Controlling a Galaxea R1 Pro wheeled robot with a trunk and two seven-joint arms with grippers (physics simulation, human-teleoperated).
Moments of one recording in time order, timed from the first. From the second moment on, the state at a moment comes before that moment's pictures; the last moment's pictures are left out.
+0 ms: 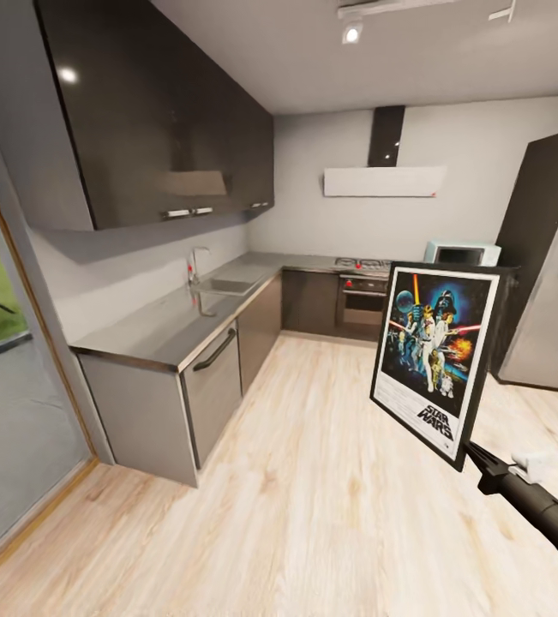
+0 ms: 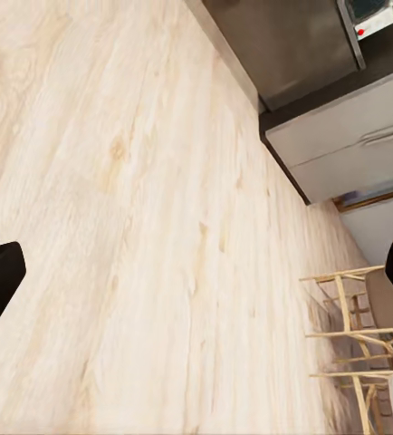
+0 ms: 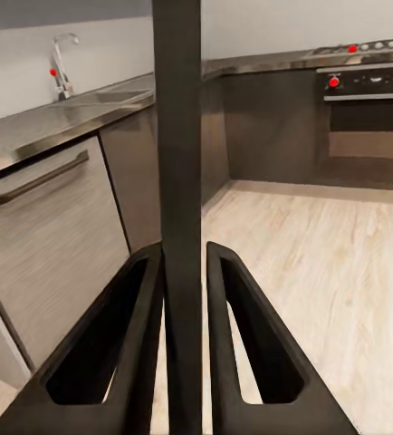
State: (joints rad) left arm -0.29 0.29 -0.73 -0.03 1.43 -0.13 -1.22; right arm -0.27 -0.13 -0.70 -1.28 0.01 0.10 0.93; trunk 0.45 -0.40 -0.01
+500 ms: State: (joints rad) left arm -0.29 0.29 -0.73 -0.03 1.43 -0.13 -1.22; right arm -0.27 -0.10 -0.70 -1.31 0.01 0.10 0.93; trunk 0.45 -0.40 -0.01
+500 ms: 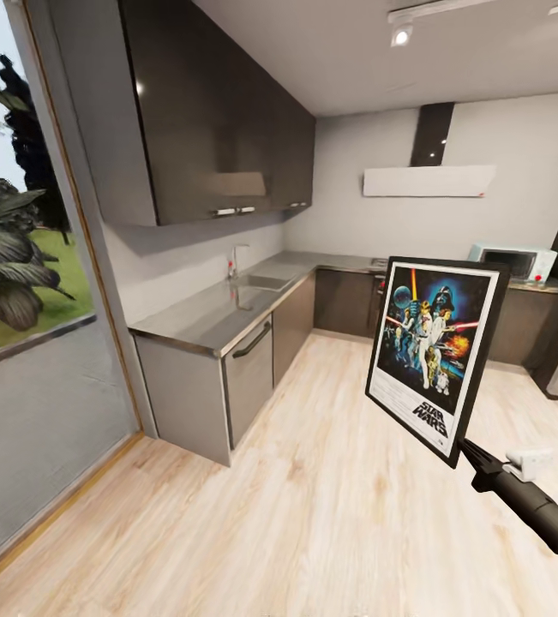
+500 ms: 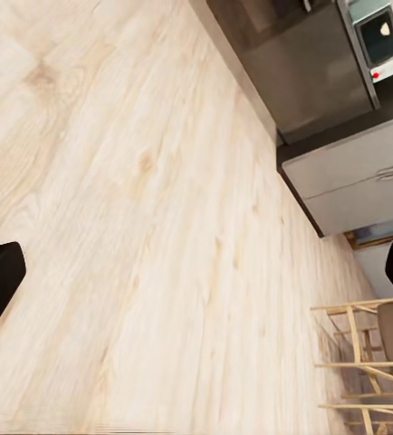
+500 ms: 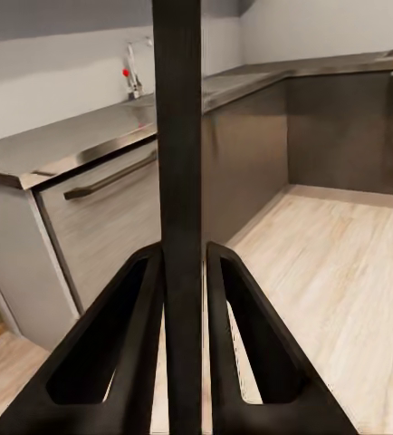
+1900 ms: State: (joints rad) left arm -0.29 0.29 -0.73 -0.03 1.43 -0.13 -1.22; right arm -0.27 -0.09 -0.70 -1.31 0.01 0.10 0.93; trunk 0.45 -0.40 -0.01
